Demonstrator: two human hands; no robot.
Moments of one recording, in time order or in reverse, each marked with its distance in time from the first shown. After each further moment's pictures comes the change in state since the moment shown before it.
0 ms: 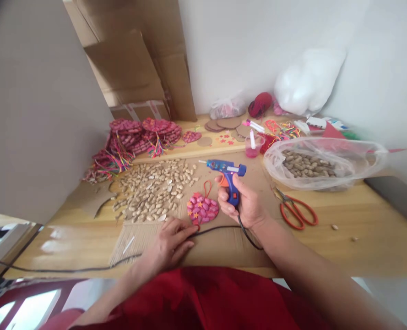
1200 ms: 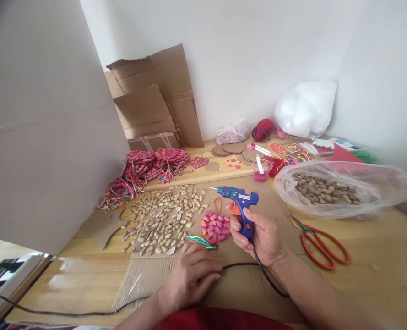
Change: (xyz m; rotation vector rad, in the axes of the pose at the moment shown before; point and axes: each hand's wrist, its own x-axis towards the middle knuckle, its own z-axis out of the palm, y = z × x) left_hand 0.039 0.005 0.017 -0.197 0.104 0.134; right_hand 0.001 0.006 -0.014 0.159 -0.076 -0.014
